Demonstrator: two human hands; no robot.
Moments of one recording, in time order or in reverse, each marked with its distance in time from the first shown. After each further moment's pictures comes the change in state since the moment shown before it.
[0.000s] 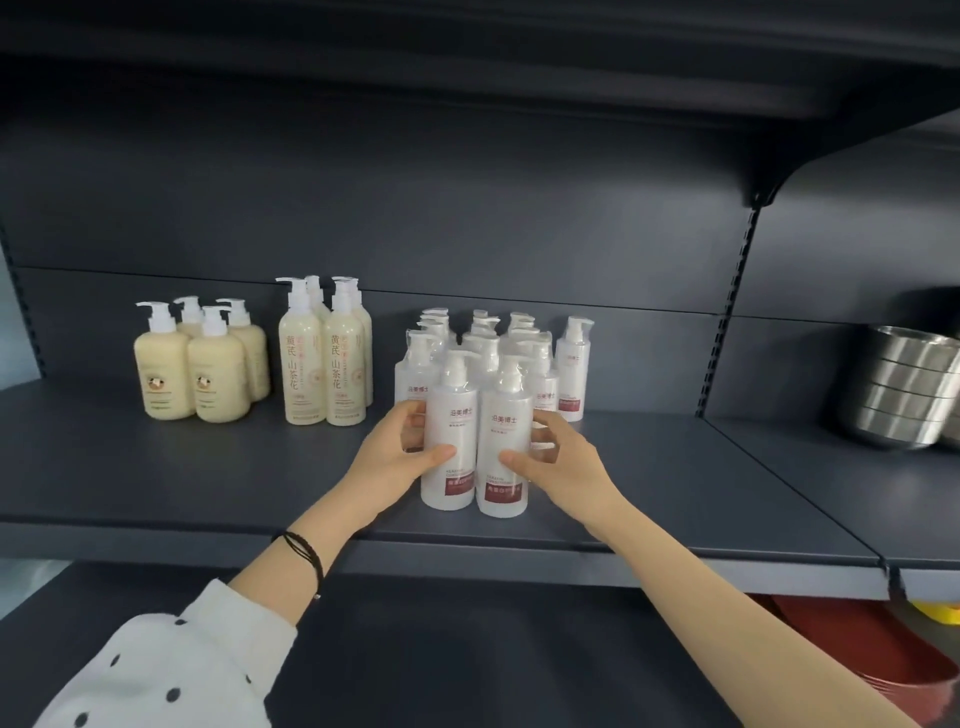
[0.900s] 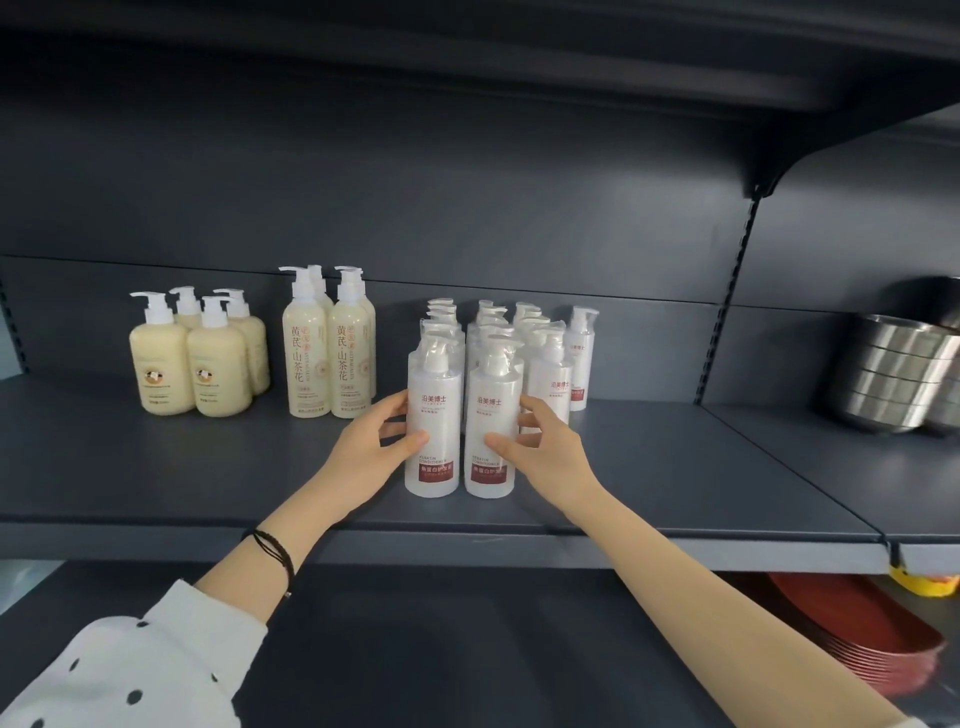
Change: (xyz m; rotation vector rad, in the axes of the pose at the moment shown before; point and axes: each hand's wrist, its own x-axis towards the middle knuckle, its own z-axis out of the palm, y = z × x) left_hand -0.006 -0.014 -0.042 0.121 -0.039 0.083; right_hand 0.004 -0.017 0.042 -0.055 0.088 0.011
